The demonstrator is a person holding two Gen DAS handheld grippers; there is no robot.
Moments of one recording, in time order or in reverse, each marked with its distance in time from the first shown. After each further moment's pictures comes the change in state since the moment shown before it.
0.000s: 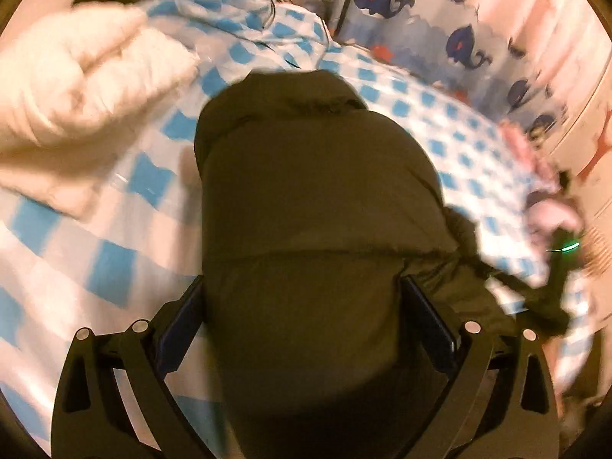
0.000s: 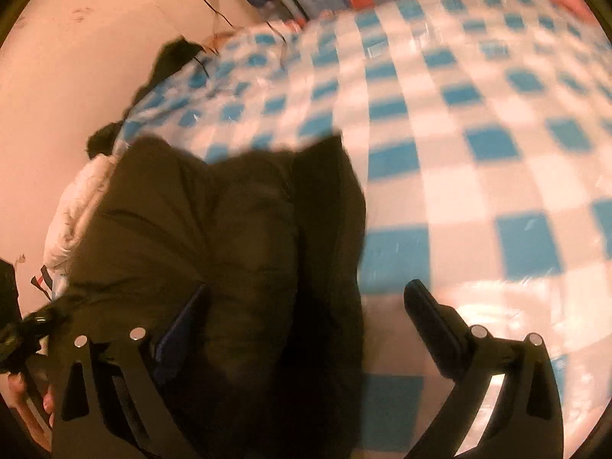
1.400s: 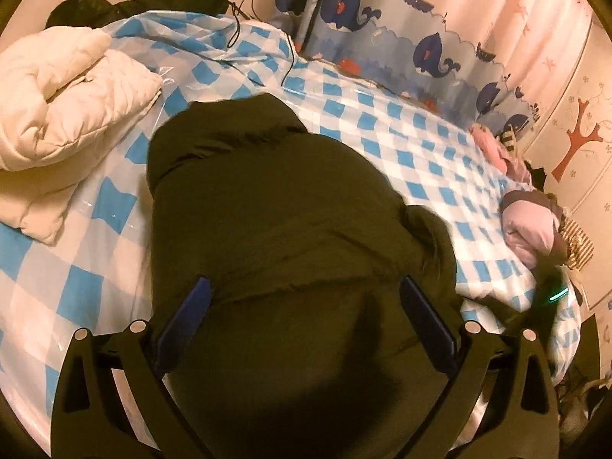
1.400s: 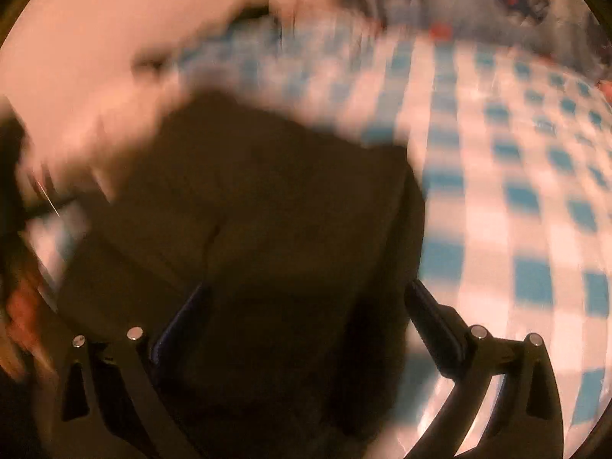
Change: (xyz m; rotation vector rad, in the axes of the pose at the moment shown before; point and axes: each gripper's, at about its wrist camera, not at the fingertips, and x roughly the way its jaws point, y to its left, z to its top) left arm -0.008 -0.009 0.006 0.006 -0.073 -0.143; right arm 0.014 0.041 -0.051 -0.303 0.145 -0.027
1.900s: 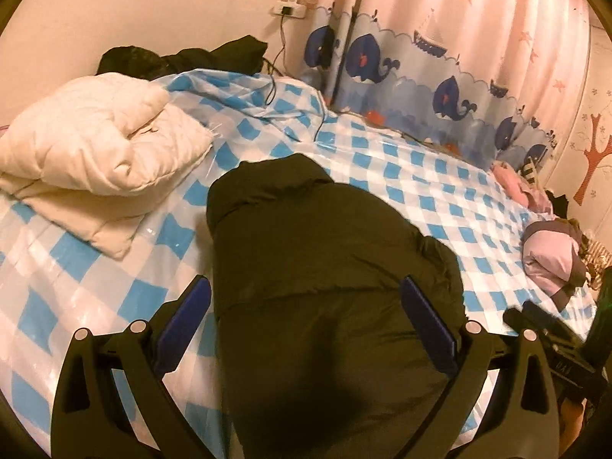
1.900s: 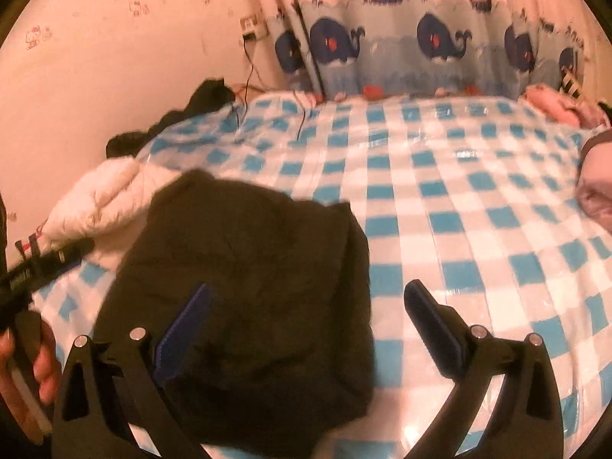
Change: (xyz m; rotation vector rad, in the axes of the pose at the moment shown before) left arm -0.060 -0.002 -0.016 -0.007 -0.193 0.159; right arm -0.101 0.037 -0.003 0.138 -0.363 -0.195
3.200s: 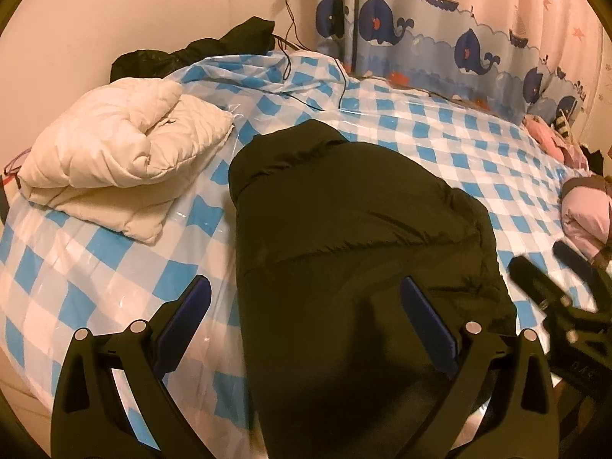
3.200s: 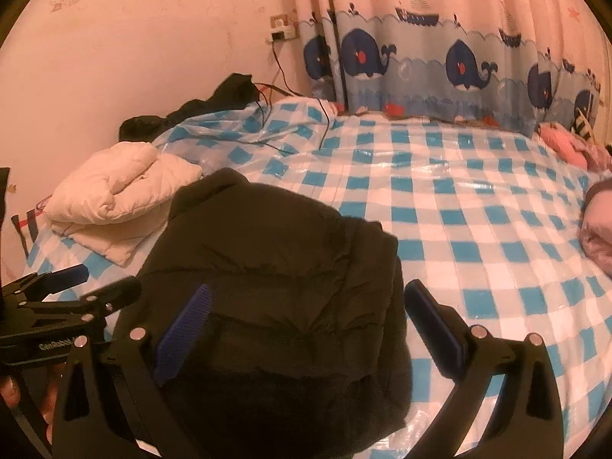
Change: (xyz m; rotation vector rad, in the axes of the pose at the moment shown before) left arm -0.012 -0.035 -0.009 0.107 0.112 0.181; right arm -0.018 0.063 0.004 -0.122 -0.012 -0.015
